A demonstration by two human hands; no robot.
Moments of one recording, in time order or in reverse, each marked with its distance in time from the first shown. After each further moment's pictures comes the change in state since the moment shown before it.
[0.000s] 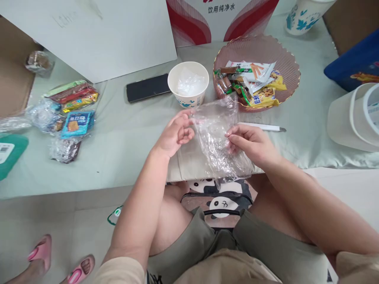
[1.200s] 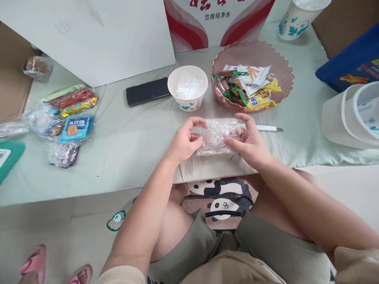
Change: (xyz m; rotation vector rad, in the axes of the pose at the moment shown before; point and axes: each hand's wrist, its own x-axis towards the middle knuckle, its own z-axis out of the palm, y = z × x) left_hand -0.006 -0.022 0.016 0.215 -0.021 0.236; right_hand 0.001 0.013 0.012 0.166 0.215 -0.003
